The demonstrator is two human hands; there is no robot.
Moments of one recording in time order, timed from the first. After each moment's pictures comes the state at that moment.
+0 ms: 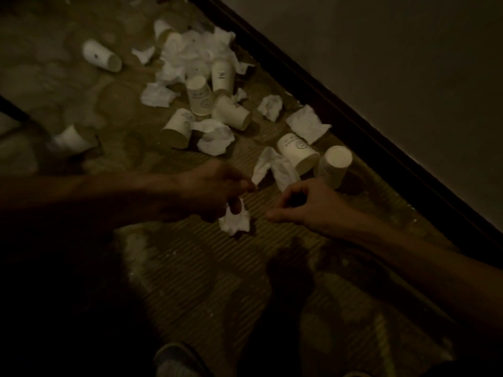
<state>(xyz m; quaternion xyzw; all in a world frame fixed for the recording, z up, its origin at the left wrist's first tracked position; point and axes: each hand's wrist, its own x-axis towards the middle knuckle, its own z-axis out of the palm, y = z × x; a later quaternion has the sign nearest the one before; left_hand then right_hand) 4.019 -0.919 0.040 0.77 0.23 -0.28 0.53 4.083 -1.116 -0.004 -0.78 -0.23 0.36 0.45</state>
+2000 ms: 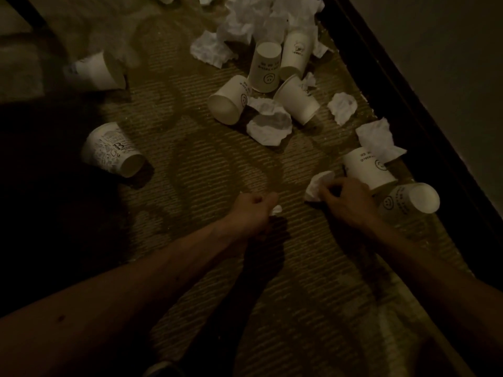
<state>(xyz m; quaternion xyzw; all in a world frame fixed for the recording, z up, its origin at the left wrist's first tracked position) 4.002 -0.899 -0.092 0.53 0.45 -0.09 0.71 4.150 -1.035 -0.104 -0.92 -0.23 0.24 0.21</state>
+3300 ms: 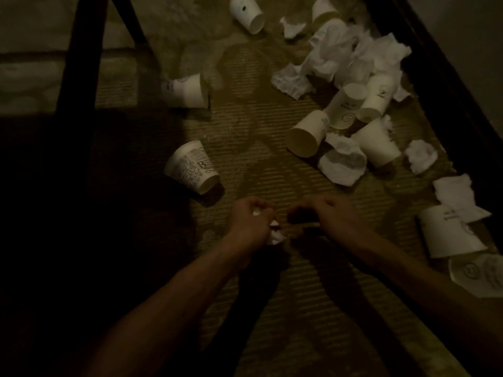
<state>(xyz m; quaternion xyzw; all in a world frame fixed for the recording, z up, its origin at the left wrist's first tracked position) 3.946 -0.804 -0.093 0.47 0.52 0.05 0.71 4.067 -0.894 -0.073 -0.76 -0.16 0.49 0.41</state>
